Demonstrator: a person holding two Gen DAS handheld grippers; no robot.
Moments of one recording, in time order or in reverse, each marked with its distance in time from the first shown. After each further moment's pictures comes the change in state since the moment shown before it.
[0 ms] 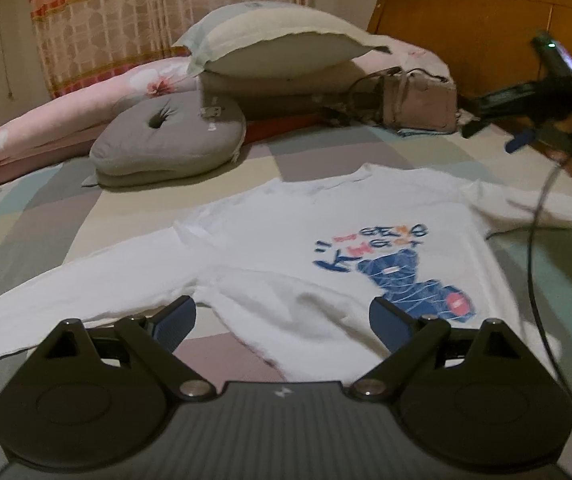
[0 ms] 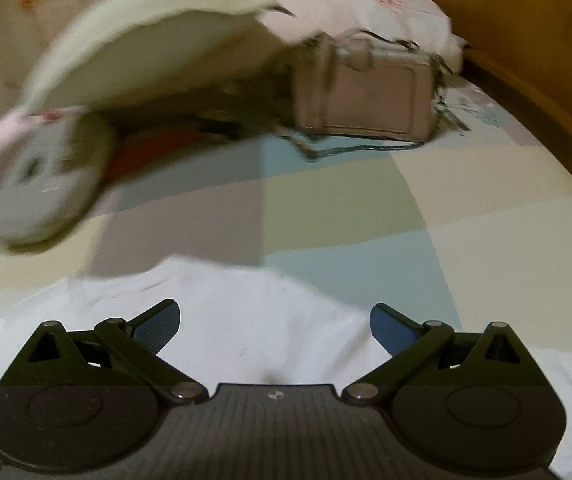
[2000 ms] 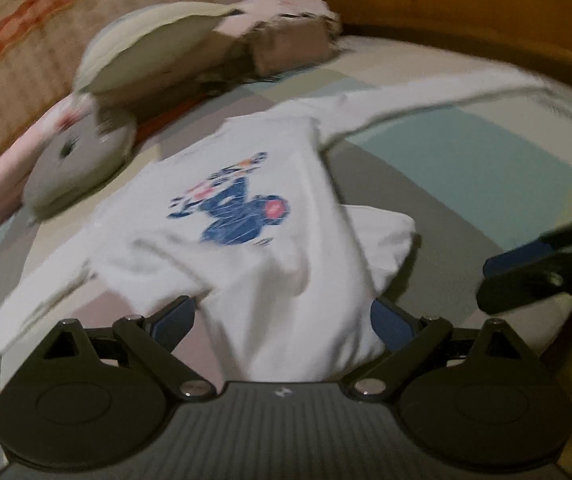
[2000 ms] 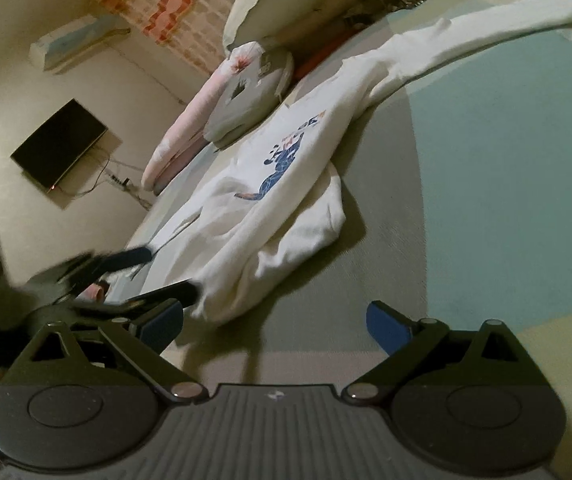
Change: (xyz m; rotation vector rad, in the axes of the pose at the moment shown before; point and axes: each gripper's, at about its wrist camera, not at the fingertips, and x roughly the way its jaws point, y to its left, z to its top) left arm -0.034 -0.154 -0.060 0.354 0.083 -0.035; right arm -0.112 -0.025 -0.310 0.153 0.017 0.620
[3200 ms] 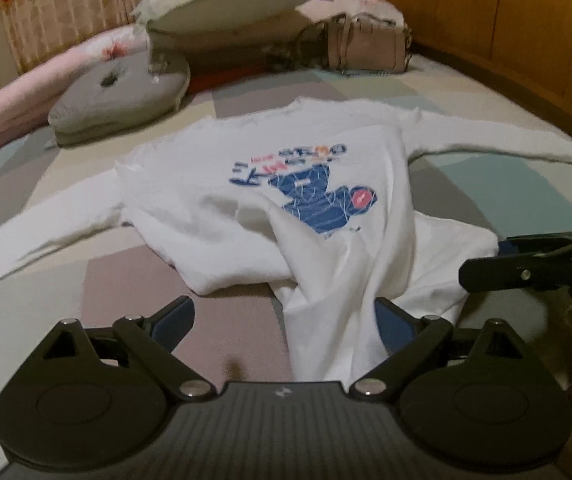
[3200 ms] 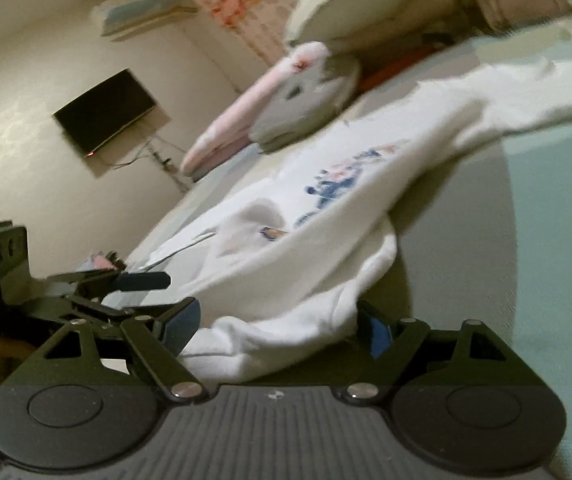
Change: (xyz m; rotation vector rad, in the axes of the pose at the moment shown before) left arm 0.013 0.090 -0.018 -0.292 0.013 -0.036; right arm 0.068 0.001 0.052 -0.186 -0.009 0.111
